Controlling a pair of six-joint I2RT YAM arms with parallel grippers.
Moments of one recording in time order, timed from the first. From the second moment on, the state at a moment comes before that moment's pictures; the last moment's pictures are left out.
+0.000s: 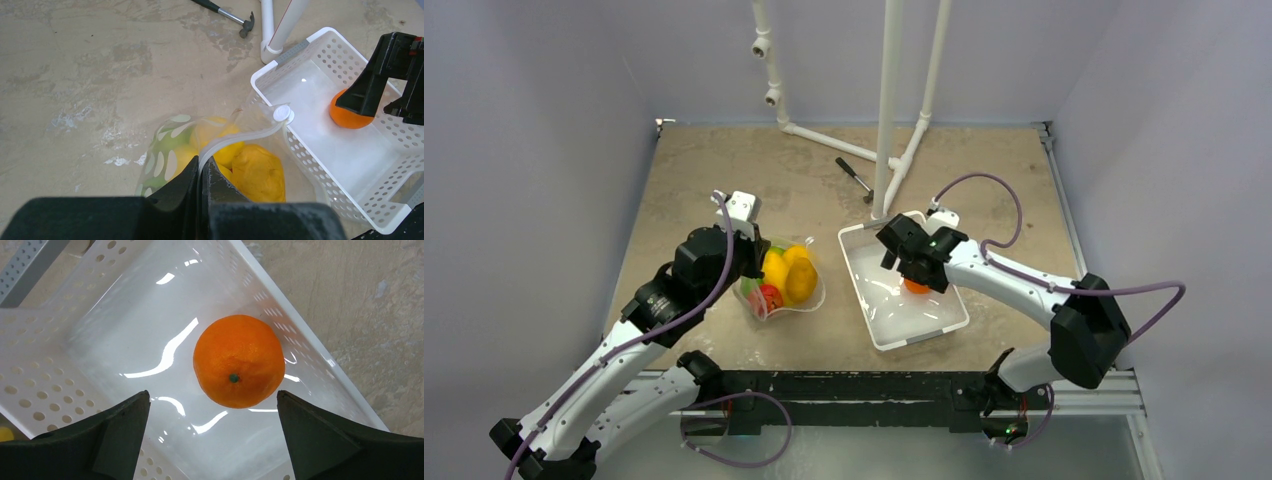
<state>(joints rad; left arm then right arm) -0.66 0.71 0.84 -0.52 -0.25 -0.23 0.80 1.43 1.02 -0.82 0.55 1.17</state>
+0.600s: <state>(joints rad) -0.66 0.71 0.84 -0.52 -0.25 -0.23 0.75 1.49 1.01 -0.82 0.56 1.21</state>
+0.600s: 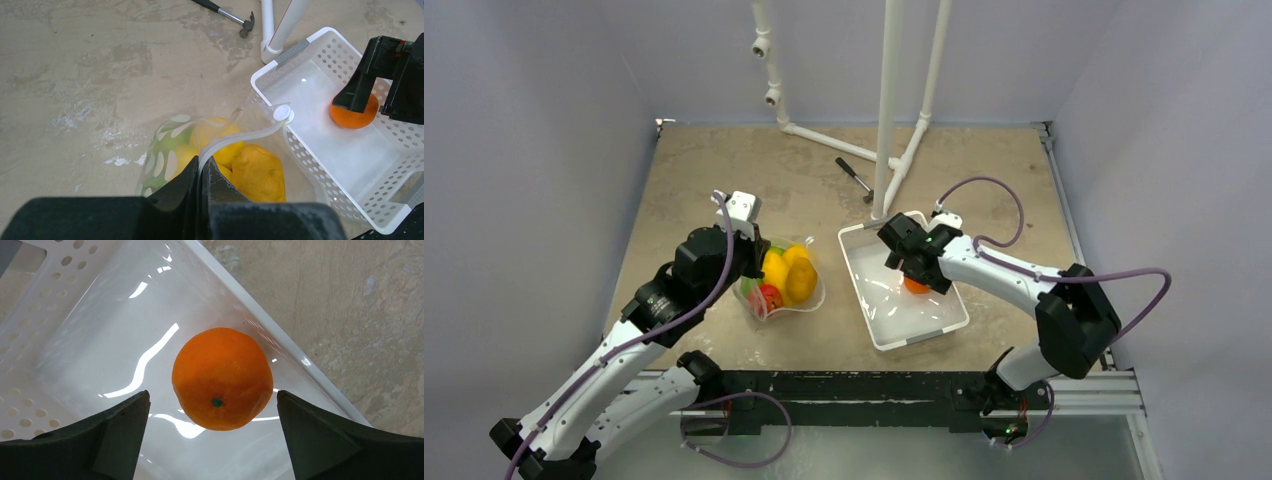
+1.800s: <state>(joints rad) -0.66 0.71 0.84 -0.52 -0.25 -0.23 0.72 1.51 1.03 -0.73 0.56 1.13</state>
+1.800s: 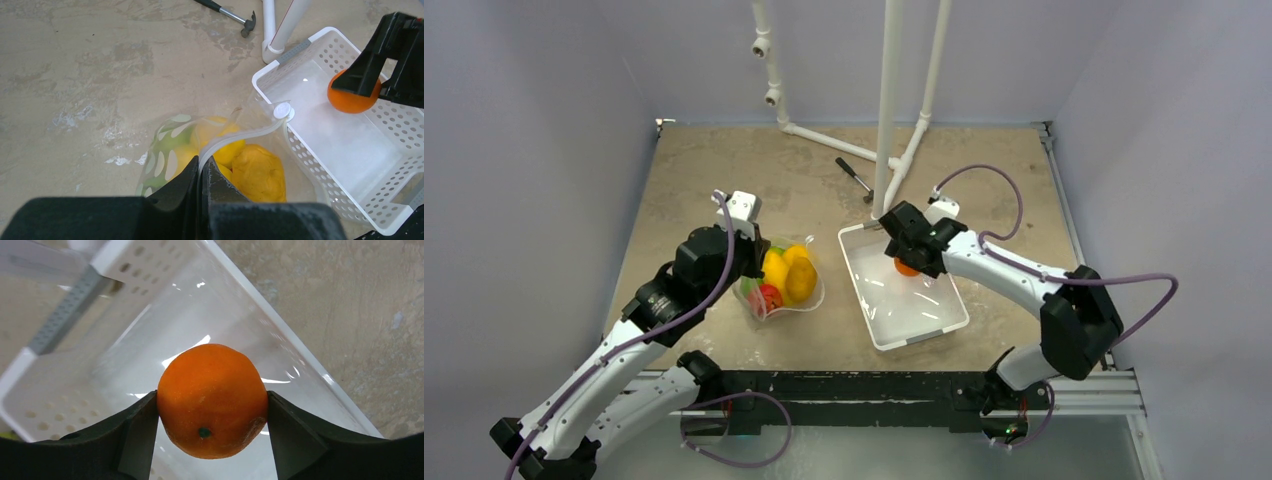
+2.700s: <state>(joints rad) -0.66 0.73 0.84 -0.52 -0.26 -0.23 0.81 1.11 1.11 -0.35 0.21 0.70</state>
